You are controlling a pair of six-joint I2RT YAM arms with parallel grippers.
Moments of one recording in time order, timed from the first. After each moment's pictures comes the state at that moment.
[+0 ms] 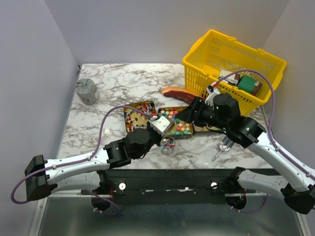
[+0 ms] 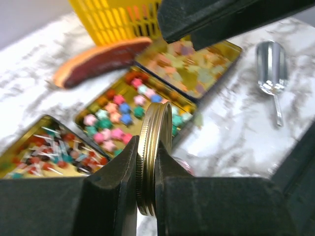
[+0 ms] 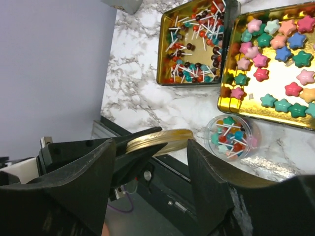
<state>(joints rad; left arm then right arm) -1.17 0.99 0.70 0.08 -0.37 -0.06 0.75 1.00 1.08 -0.50 -0.05 0.85</state>
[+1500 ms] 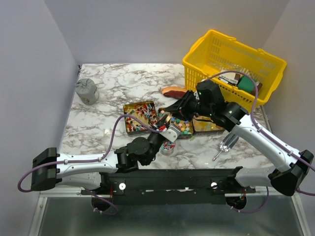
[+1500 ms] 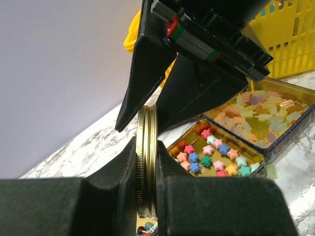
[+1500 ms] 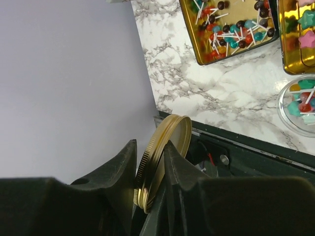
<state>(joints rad) -1.34 1.10 0.66 0.59 -0.77 0.51 0.74 1.26 1.28 -0.56 -0.17 1.31</state>
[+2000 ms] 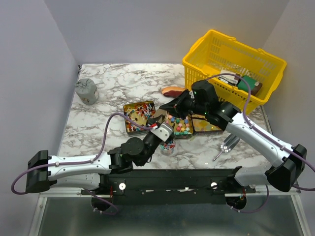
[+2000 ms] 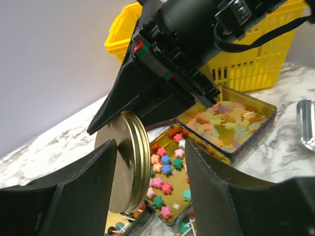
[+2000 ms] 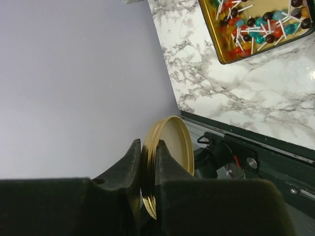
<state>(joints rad) -1.35 1.03 0.66 0.52 -0.72 0.35 0.74 1.31 1.25 -0.44 -0.20 1.44</state>
